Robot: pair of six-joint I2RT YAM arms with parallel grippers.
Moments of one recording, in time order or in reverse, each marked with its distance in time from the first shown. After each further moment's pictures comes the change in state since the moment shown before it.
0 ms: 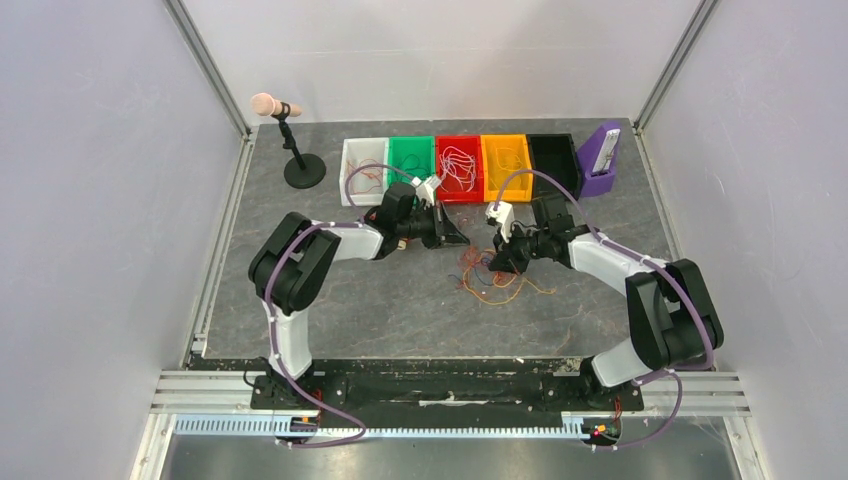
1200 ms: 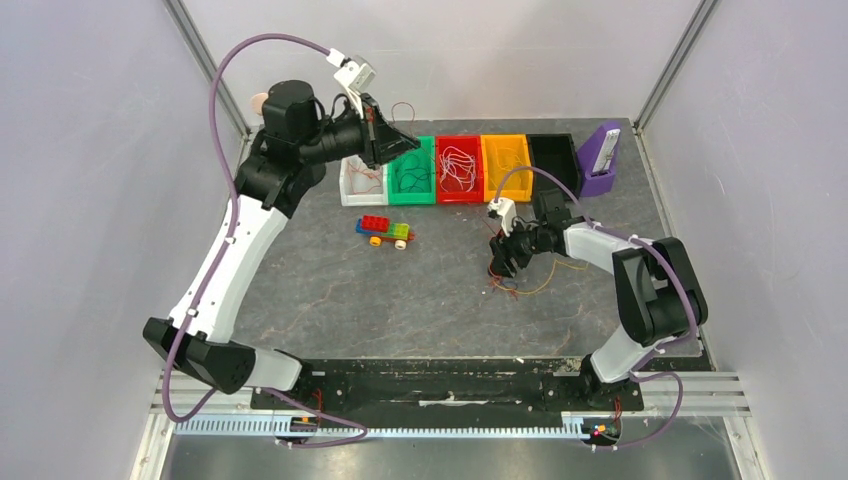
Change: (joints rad) left arm 0.178 -0.575 0.616 -0.827 0.069 0.609; right arm -0.045 0.143 0.066 -0.023 0.045 0.037
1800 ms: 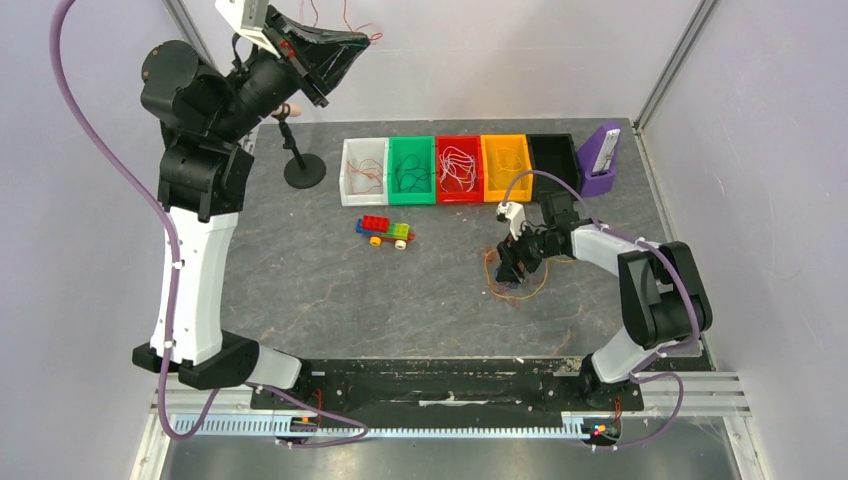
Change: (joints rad) left arm 0.075 0.044 0.507 0.052 -0.133 0.026; right arm -0.046 -0.022 -0.027 -0.053 0.007 -0.027
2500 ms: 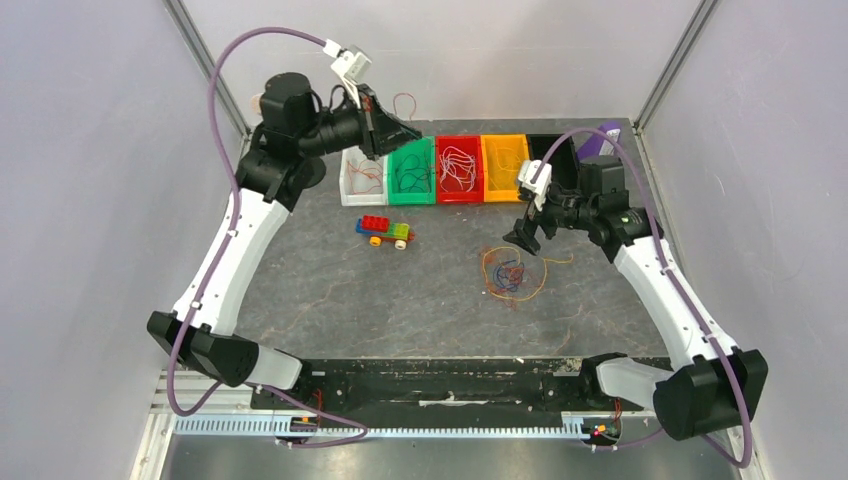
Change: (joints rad) left arm -0.048 -0.006 -0.445 -0.016 0.163 -0.082; right arm -0.005 -0.444 0.243 -0.224 -0.049 -0.151
